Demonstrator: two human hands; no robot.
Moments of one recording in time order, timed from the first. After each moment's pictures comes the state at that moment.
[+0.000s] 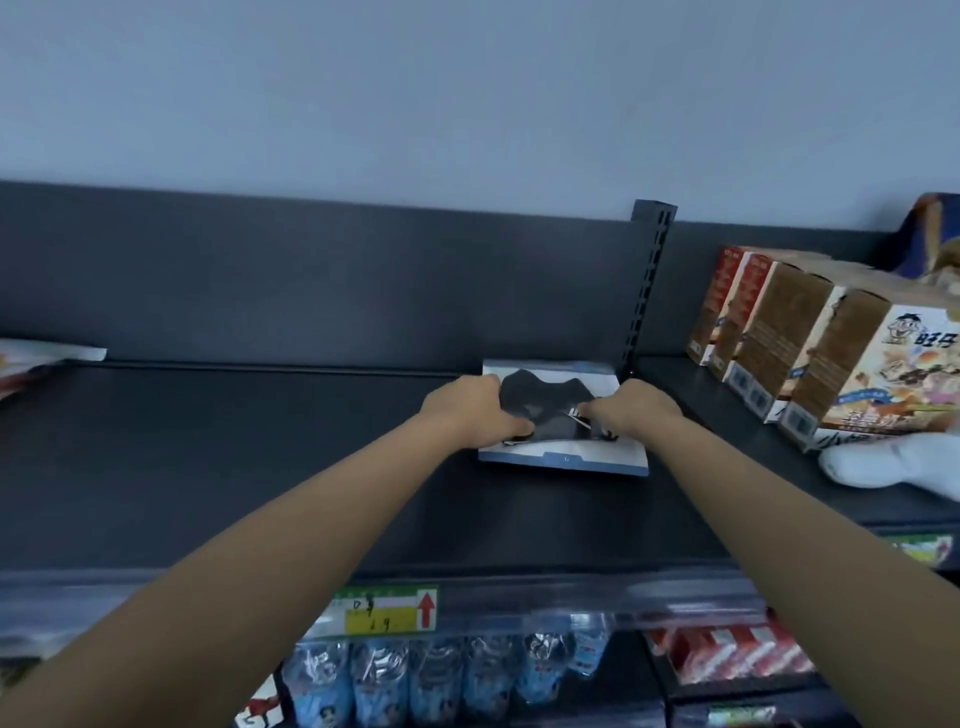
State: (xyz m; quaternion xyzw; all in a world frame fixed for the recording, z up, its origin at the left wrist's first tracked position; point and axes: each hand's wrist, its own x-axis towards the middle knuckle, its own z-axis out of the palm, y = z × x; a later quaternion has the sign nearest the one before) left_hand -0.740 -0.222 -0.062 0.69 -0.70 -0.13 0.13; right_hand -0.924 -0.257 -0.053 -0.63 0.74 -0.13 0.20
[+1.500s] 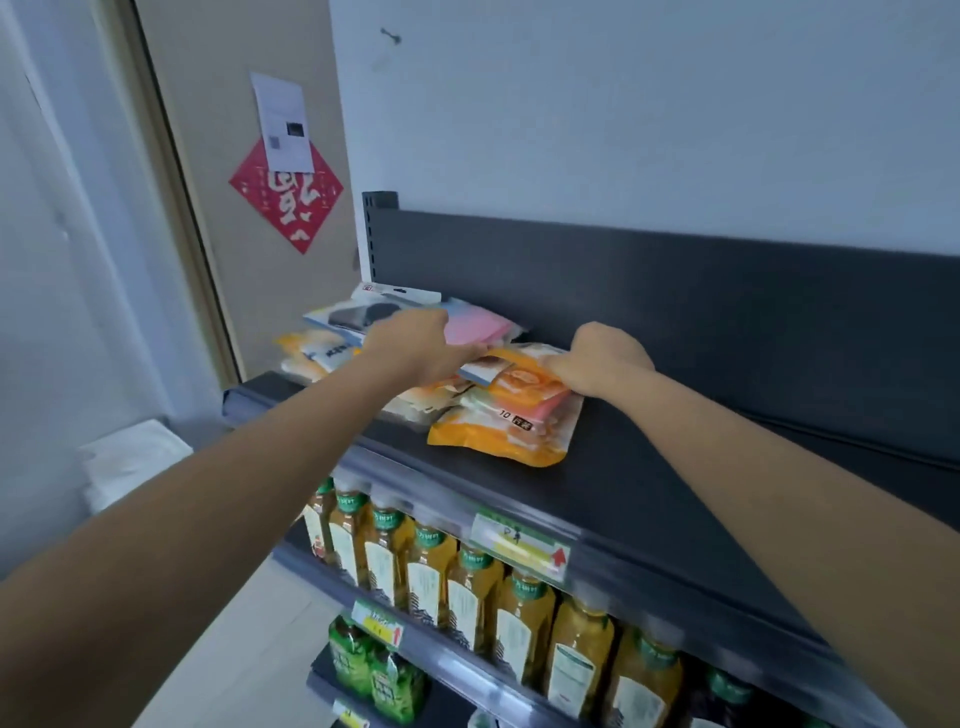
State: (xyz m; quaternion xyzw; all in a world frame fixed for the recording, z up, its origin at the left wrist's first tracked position) left_hand -0.185 0.019 -0.006 0.88 -0.44 0.07 0.12; right_hand -0.341 -0.103 -0.007 -0.88 0.44 -0.16 0.11
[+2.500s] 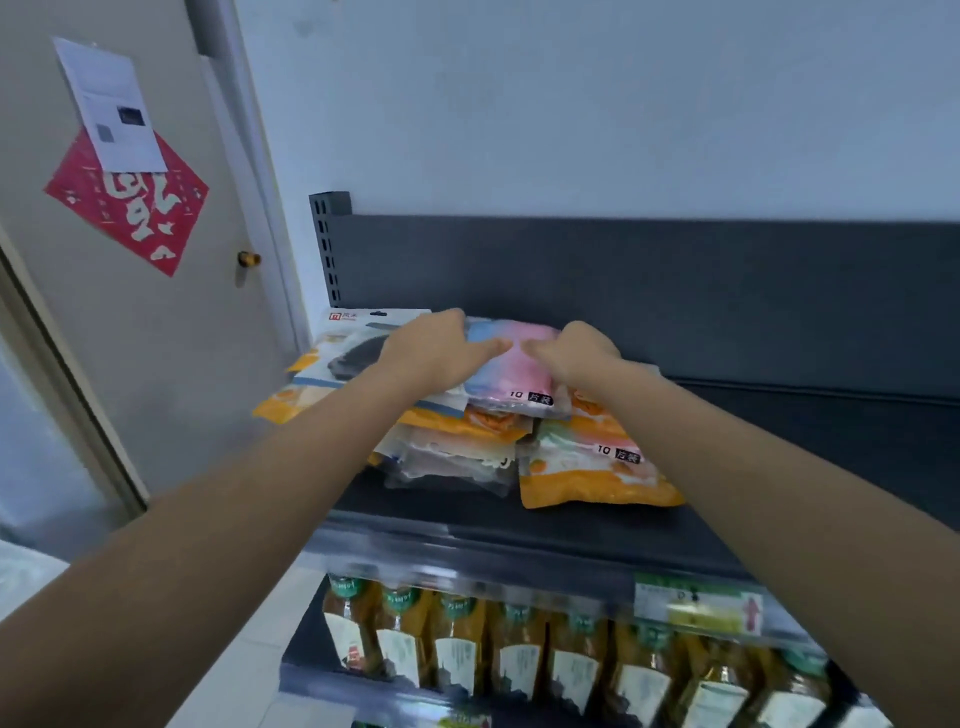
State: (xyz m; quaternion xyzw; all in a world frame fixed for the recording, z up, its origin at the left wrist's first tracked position) left_hand -0.061 -0.027 -0.009 0.78 -0.59 0.02 0.19; right_hand -0.205 -0.094 -0.016 -0.75 0.58 -0.21 0.25
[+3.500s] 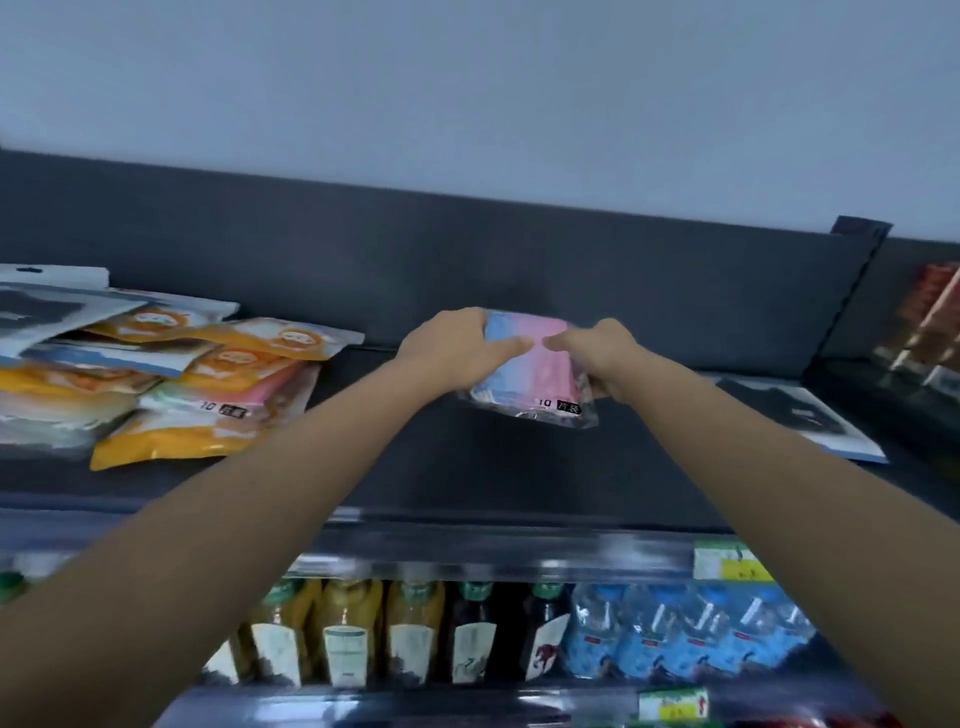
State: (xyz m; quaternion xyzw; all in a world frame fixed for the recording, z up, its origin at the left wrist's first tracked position) left_hand -0.426 -0.107 -0.024 0.69 -0.67 -0.09 0.27; right_hand -0.585 -0.160 -0.022 -0.61 0.61 -0.34 0.38
